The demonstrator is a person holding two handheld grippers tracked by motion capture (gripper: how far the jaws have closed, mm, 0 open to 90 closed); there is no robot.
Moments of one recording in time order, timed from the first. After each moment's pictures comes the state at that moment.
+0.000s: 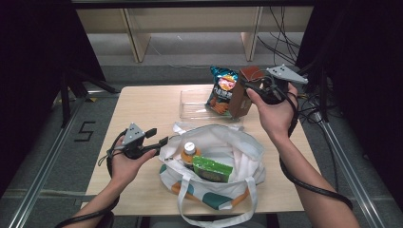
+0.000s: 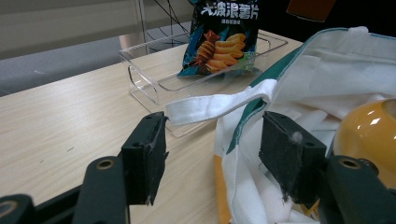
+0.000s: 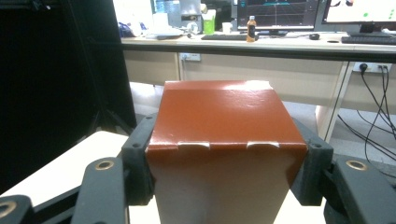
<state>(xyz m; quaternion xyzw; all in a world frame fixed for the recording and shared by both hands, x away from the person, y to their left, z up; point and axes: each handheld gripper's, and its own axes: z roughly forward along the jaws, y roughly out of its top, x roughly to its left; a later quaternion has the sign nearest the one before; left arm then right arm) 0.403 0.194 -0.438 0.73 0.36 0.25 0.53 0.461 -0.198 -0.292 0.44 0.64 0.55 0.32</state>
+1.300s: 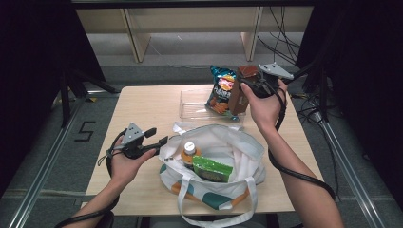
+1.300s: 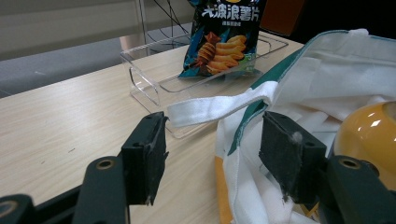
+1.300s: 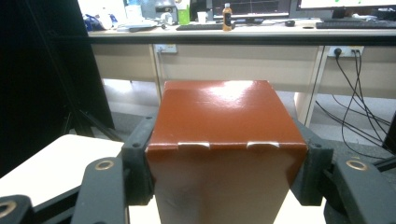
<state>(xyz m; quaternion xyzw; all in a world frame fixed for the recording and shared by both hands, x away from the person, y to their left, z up) 0.403 0.195 -0.437 0.73 0.36 0.25 0.53 0.503 -0.189 -0.314 0.48 0.62 0.52 0.35</state>
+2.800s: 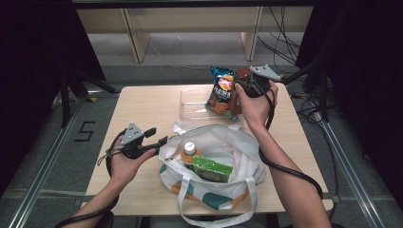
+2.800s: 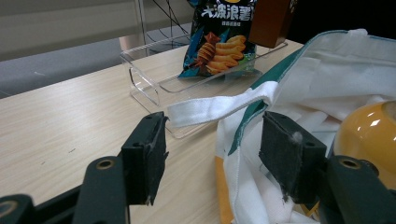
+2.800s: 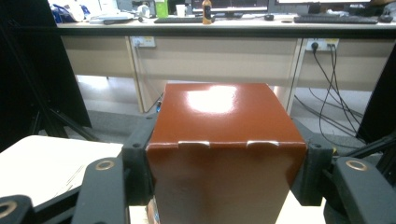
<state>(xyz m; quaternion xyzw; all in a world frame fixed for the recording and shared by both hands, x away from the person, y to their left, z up) 0.404 0.195 -0.438 0.73 0.35 0.24 0.53 0.525 -0.174 -0.336 0.51 0.61 0.49 0.37</state>
